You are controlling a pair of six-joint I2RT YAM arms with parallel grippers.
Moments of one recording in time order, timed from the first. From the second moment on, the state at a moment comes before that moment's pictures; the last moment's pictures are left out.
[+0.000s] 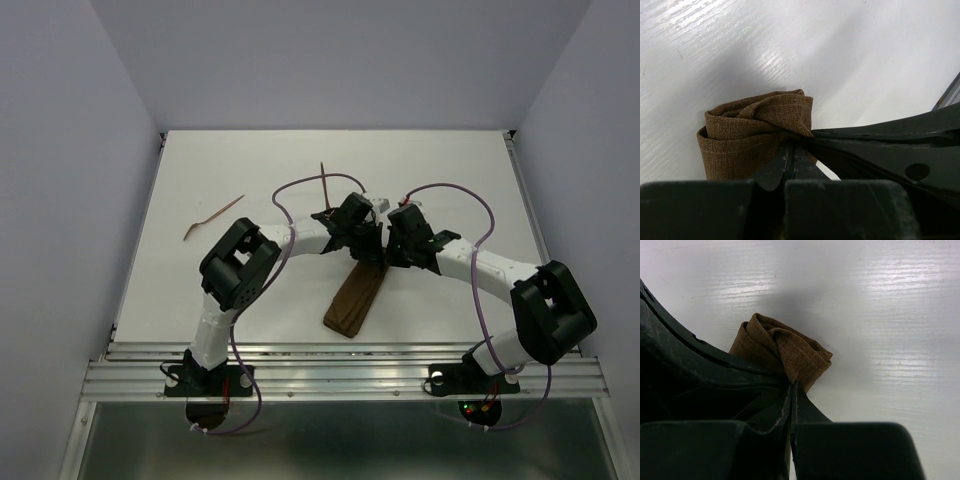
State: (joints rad) left arm -0.82 2.06 1.37 -0.13 0.39 -0.55; right arm 0.56 1.47 0.83 -0.30 0.18 0.62
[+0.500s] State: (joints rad) left arm -0.82 2.11 1.37 -0.02 0.42 -0.62; right arm 0.56 1.47 0.83 -0.31 0.17 0.61
